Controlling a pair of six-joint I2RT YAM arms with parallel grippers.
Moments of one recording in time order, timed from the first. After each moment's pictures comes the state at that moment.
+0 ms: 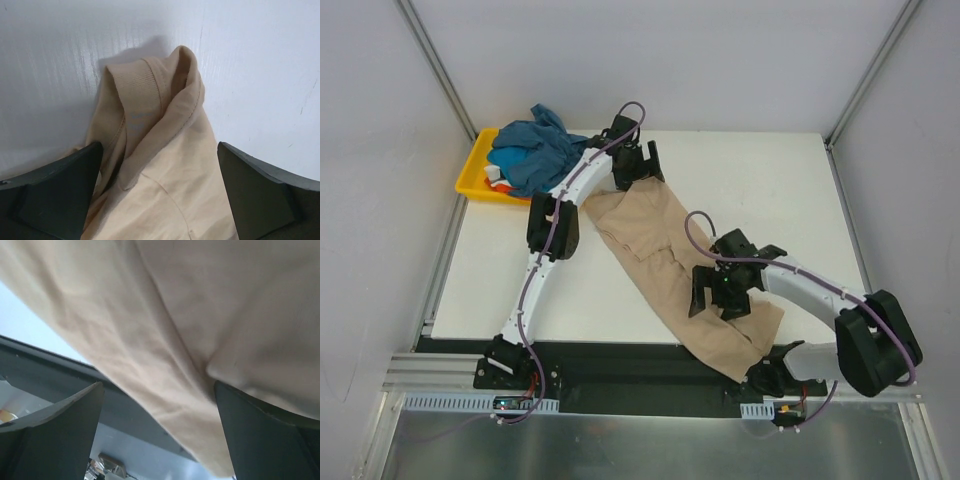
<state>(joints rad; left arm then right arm) -0.40 2.64 2.49 -0.79 0.31 -0.62 0.51 1.34 0.69 -0.68 -0.31 0.53</state>
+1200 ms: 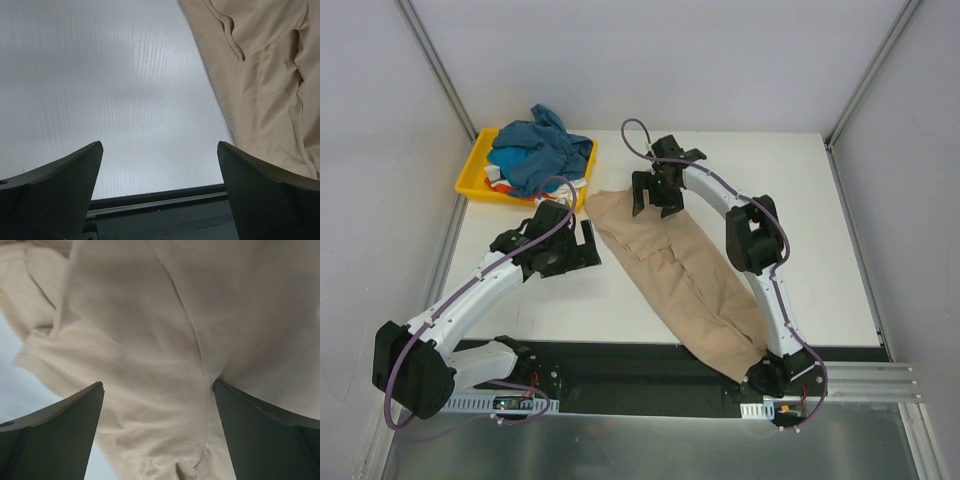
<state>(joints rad) -0.48 1.13 0.88 -0.73 -0.01 -0.68 0.53 2.41 2.13 -0.86 -0.24 0.35</state>
